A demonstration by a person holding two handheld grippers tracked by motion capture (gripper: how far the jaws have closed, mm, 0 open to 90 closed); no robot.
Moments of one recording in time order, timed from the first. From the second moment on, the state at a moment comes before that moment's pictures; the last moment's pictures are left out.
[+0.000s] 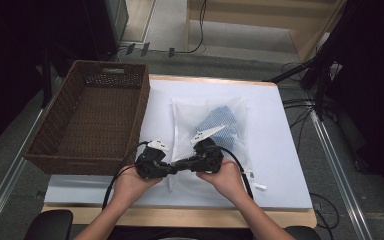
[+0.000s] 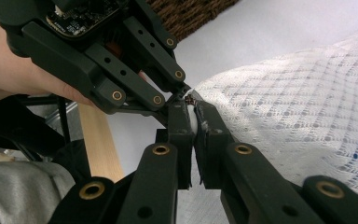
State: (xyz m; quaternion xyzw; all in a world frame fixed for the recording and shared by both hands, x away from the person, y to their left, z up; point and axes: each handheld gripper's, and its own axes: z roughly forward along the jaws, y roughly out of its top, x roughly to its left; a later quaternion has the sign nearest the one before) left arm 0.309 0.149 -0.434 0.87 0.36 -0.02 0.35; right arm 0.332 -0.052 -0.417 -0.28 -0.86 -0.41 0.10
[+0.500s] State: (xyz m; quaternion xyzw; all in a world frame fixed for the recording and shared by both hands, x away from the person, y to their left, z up) left arm 0.307 0.153 -0.432 0.86 0.38 -0.02 0.35; right arm 0.334 -0.049 -0.423 -0.29 -0.86 -0.41 0.09
